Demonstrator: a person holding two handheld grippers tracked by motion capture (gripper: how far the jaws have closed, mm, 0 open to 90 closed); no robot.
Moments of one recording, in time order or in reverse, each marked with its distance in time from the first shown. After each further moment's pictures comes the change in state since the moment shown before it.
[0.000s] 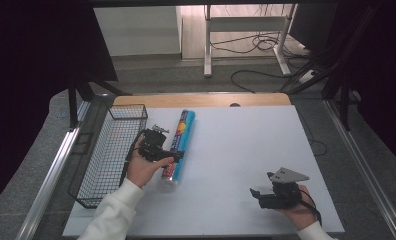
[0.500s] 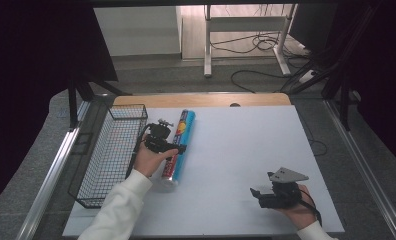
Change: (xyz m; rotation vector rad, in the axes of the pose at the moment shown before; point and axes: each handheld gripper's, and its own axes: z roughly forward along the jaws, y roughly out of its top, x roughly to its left) left arm 0.012 0.018 0.032 0.046 0.035 -0.033; right arm 0.000 0.000 0.001 0.004 -0.012 0.001
